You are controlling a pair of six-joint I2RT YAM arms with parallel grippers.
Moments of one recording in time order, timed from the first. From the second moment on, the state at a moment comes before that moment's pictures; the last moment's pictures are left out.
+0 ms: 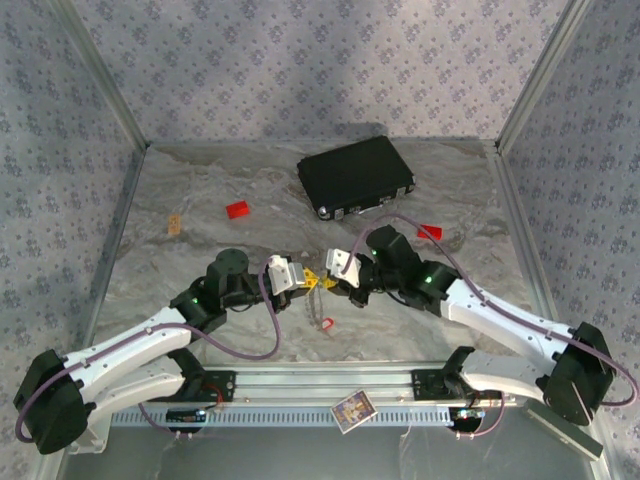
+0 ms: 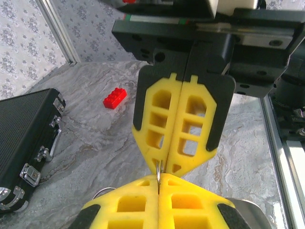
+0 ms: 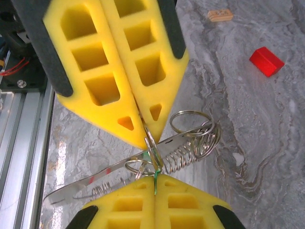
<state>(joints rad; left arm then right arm) -0.83 0.91 0.50 0.15 0.44 0.28 0.83 1.11 0.80 -0.31 -0.42 -0.46</state>
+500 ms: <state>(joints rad) -0.83 0.91 0.50 0.16 0.44 0.28 0.81 1.01 0.79 -0.33 -0.43 -0.46</state>
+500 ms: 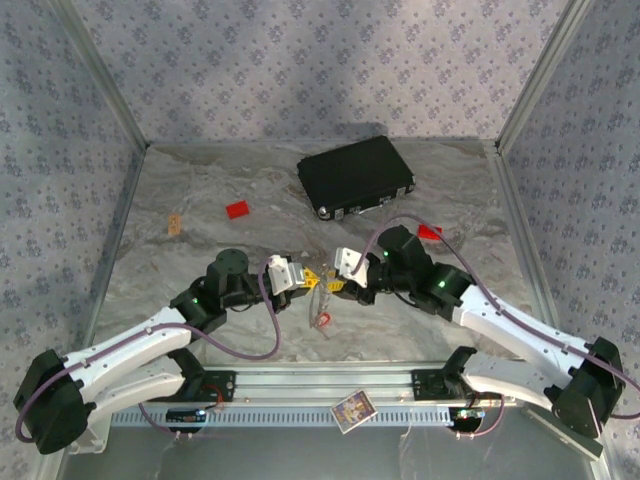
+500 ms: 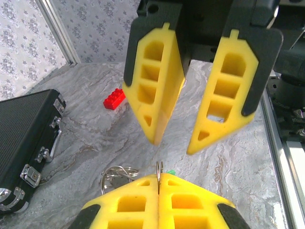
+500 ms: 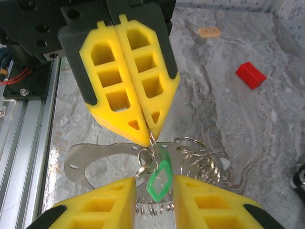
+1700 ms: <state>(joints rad) -0.83 0.89 0.54 0.03 0.39 0.33 0.85 1.14 0.95 -0.47 -0.40 -0.52</state>
